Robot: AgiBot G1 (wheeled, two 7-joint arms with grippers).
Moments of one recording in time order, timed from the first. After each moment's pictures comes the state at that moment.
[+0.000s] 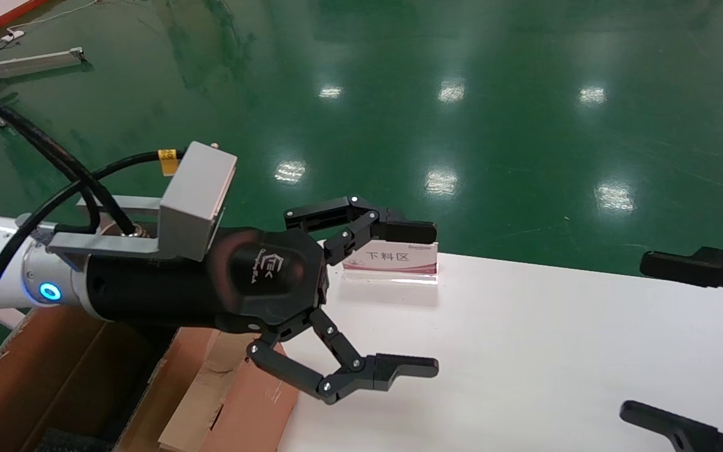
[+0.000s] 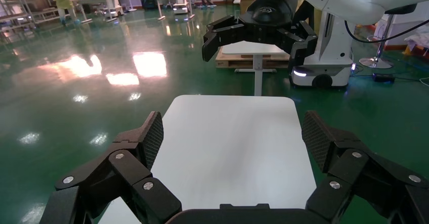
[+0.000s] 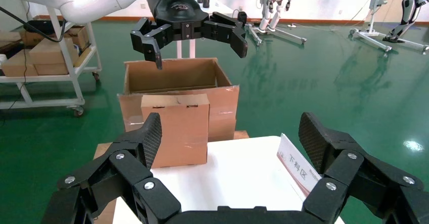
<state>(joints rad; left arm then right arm) -1.07 0.61 0.28 -1.28 0.73 1.50 -0.19 1.07 -0.61 -0.28 1.28 -0.73 -1.50 0.19</state>
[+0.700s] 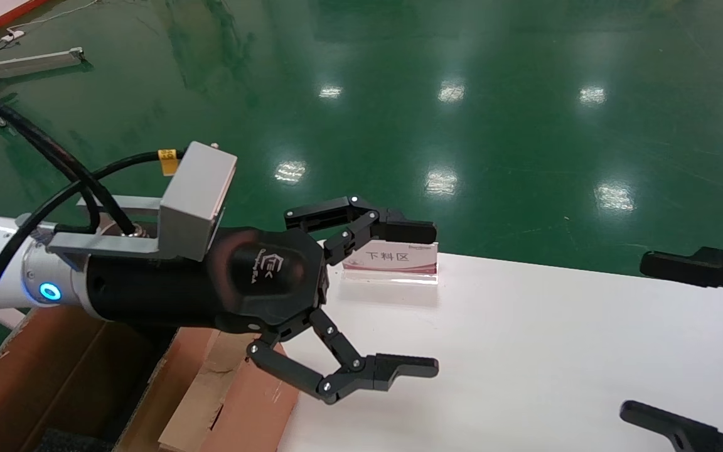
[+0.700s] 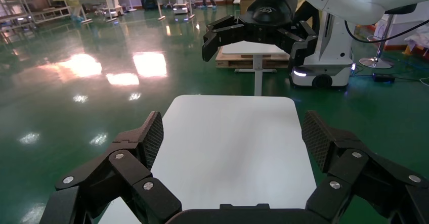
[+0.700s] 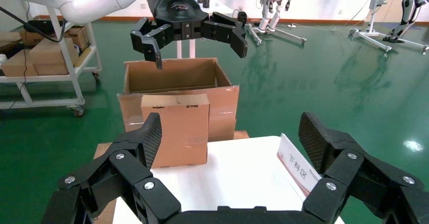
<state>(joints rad) -1.08 0.61 0.28 -1.29 0.74 1.50 -0.19 1.07 -0.61 -0.28 1.28 -0.73 -1.50 0.19</state>
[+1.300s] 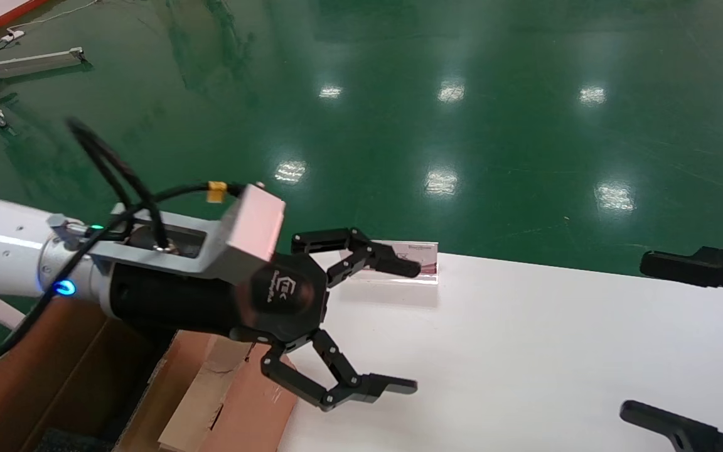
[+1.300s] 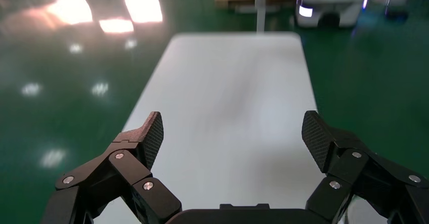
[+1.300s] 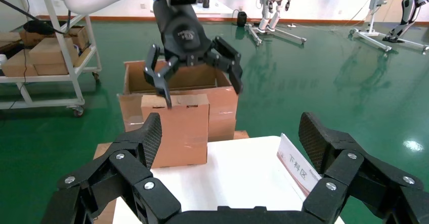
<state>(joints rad) -1.23 0.58 0.42 -1.31 0.94 1.51 -0.25 1.07 -0.61 -0.28 1.28 -0.73 -1.50 0.19</state>
